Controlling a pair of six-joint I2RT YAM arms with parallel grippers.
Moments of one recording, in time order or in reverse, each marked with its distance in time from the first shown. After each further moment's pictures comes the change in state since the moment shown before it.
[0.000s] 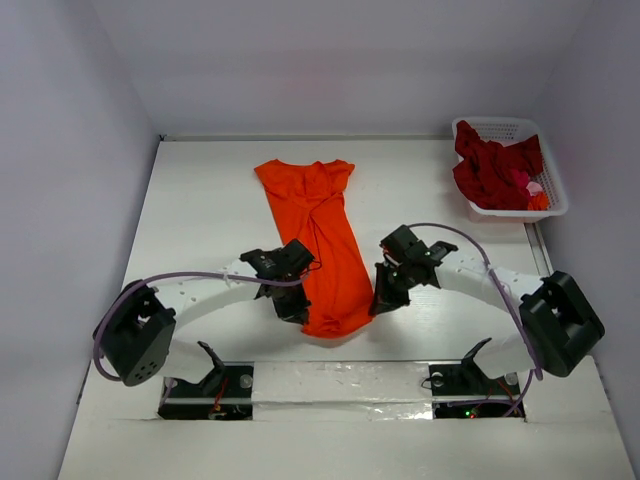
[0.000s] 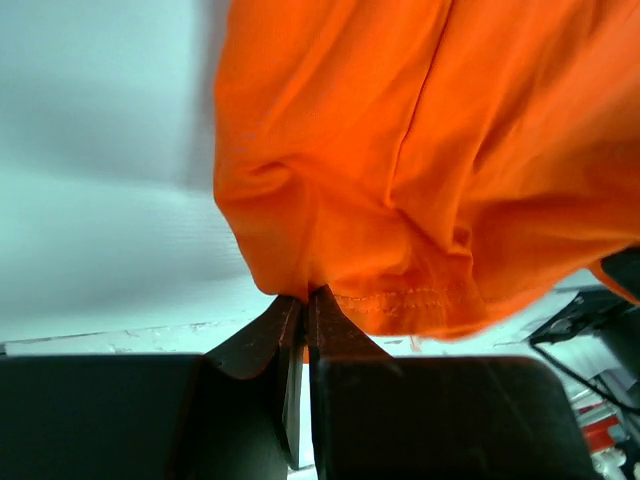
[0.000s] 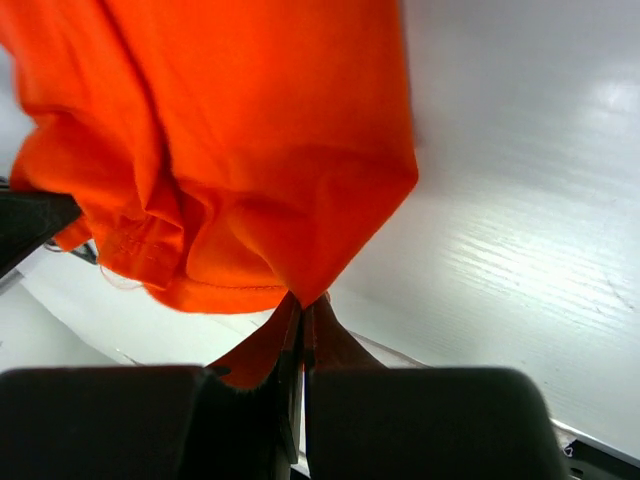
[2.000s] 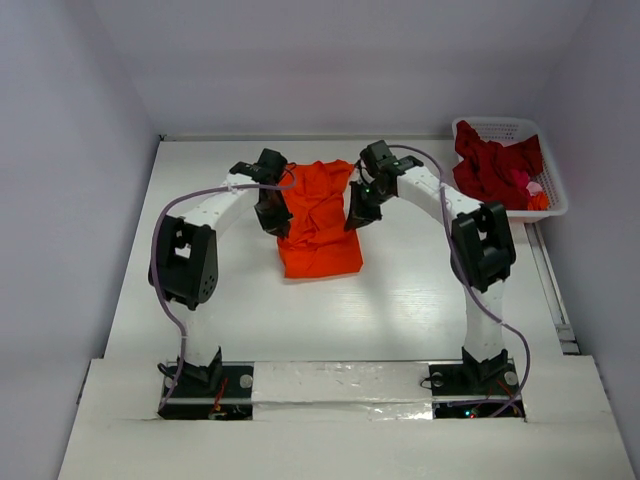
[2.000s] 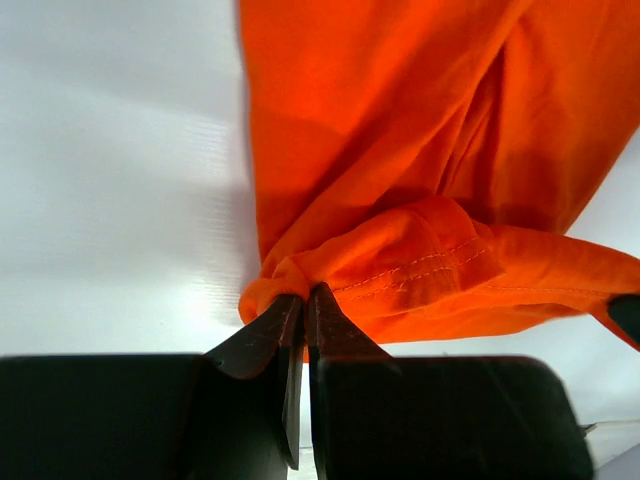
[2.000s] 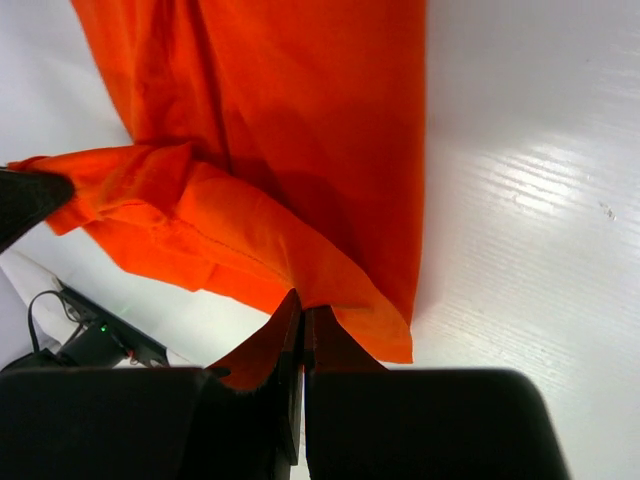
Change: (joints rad) left arm 0.459 0.512 0.708 -0.180 -0.063 0.411; right arm -0.203 0.667 0.952 -0.227 -0.027 -0.275
